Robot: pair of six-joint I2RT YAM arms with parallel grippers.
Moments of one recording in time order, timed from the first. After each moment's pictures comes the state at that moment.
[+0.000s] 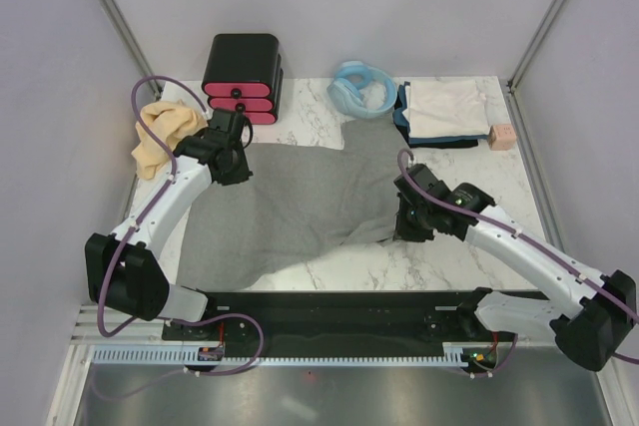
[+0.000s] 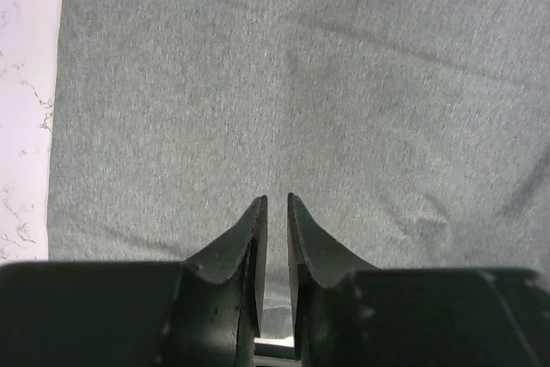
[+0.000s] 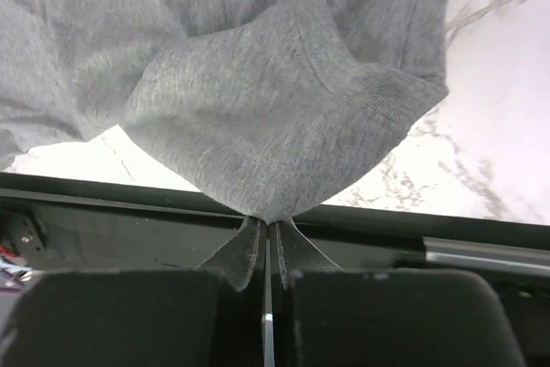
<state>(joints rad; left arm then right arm) -0.30 1.41 1.22 -0.84 -0.23 -0.49 0.70 1.12 0.95 -0.94 0.07 0.82</state>
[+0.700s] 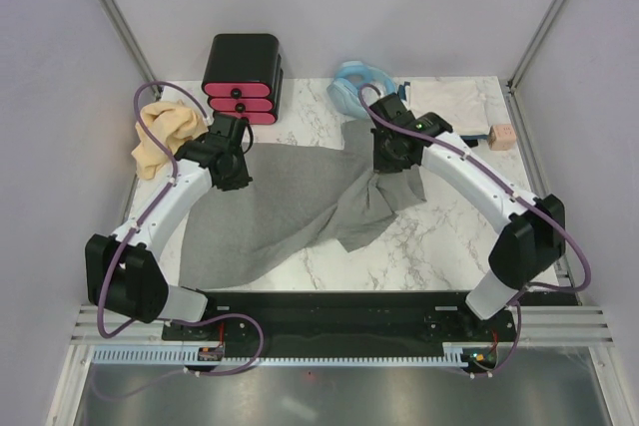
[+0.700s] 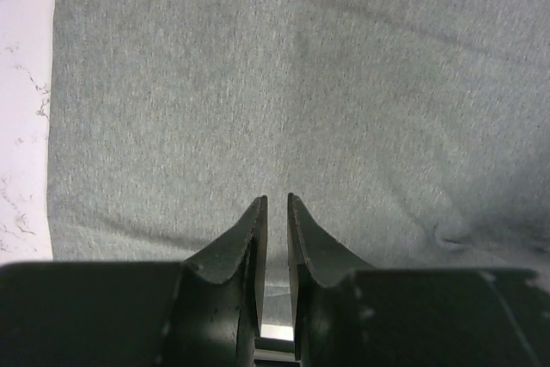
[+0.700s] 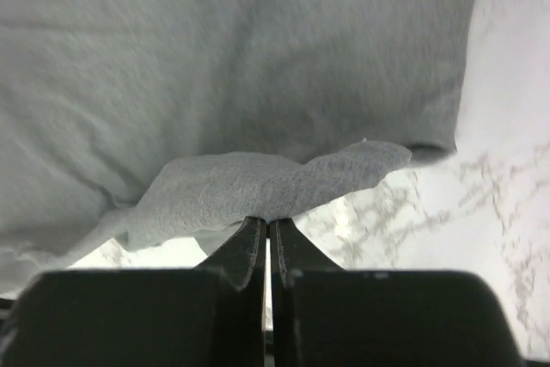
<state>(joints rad) -0.30 1.40 1.18 -0.84 -0.23 -0.49 0.57 1.61 1.48 -0.94 0.19 0.54</state>
